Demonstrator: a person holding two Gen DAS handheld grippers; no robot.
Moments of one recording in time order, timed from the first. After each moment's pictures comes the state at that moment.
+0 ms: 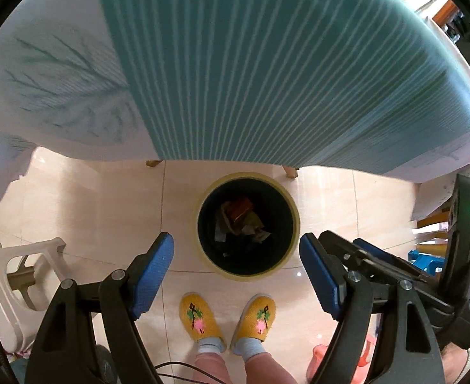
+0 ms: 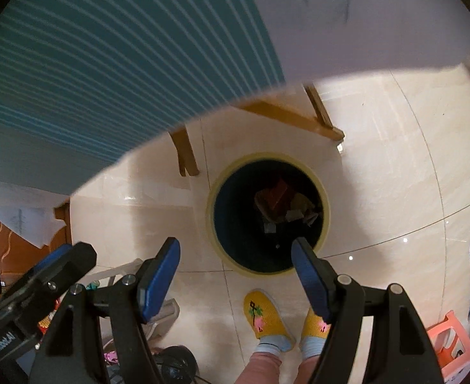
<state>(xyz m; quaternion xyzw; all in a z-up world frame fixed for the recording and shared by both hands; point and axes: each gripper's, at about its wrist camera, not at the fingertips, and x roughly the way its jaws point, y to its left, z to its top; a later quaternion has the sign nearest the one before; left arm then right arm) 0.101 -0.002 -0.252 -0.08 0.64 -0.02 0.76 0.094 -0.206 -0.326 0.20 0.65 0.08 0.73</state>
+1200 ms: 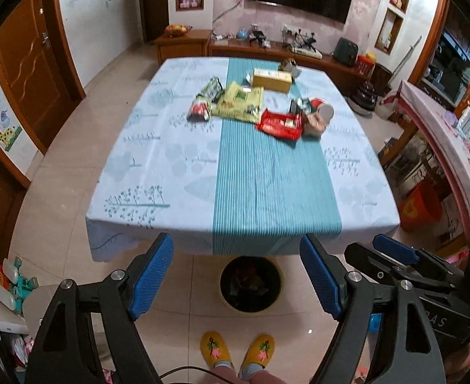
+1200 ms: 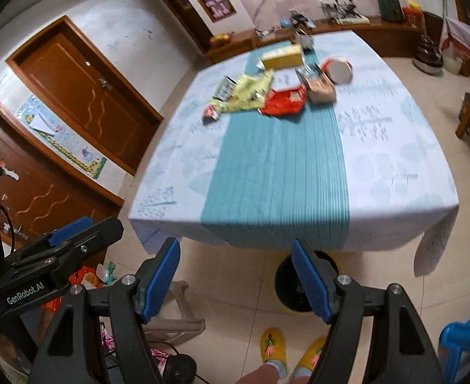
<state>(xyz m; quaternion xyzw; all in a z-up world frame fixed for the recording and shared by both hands) 0.077 0.016 0.054 -0.06 0.50 0.02 0.86 0.091 -0.190 -0.015 0.14 0.51 0.22 0.82</state>
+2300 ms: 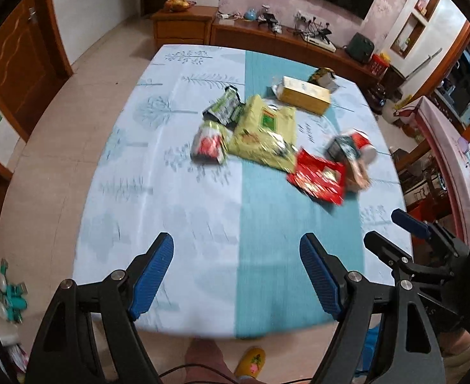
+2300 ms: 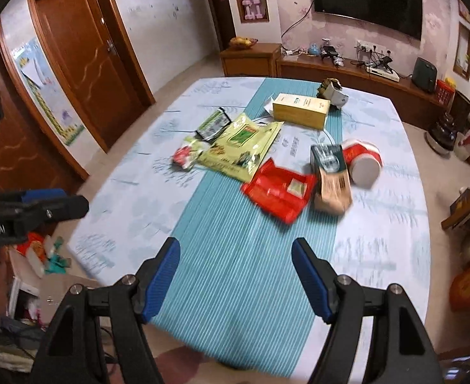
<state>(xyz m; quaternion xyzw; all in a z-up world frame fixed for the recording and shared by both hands) 0.286 0.094 0.000 -0.10 0.56 0.00 0.83 0.273 -0.140 -0.028 -0.03 0.48 0.23 0.85</state>
